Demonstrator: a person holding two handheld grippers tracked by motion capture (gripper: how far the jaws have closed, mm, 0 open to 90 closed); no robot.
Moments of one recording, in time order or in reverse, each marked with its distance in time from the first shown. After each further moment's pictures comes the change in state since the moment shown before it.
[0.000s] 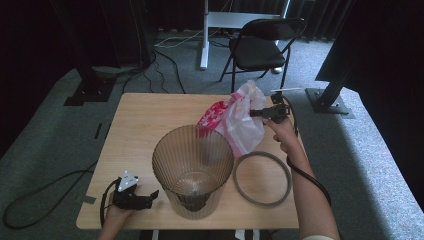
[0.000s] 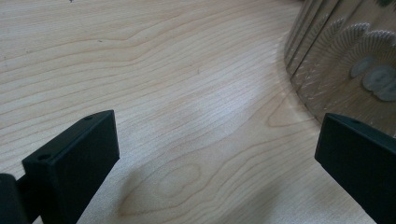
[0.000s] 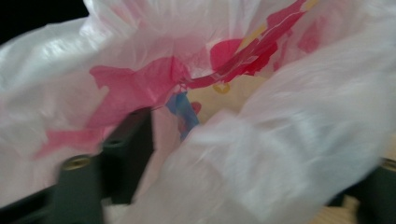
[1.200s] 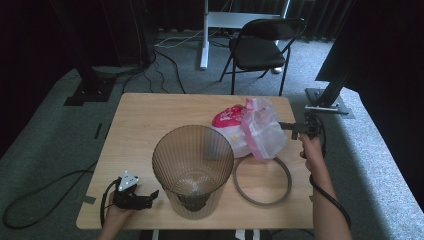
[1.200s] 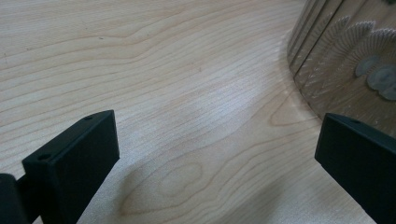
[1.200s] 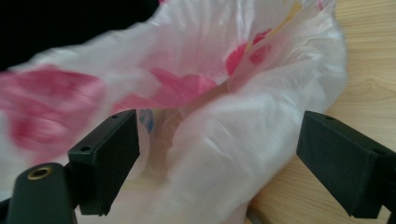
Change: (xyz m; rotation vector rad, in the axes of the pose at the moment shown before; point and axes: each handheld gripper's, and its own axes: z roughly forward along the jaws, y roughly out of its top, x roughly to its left) left arm 0.000 0.000 0.002 0.009 0.007 -0.003; right arm -0.058 -0.067 -0.073 -0.120 -0.147 0.166
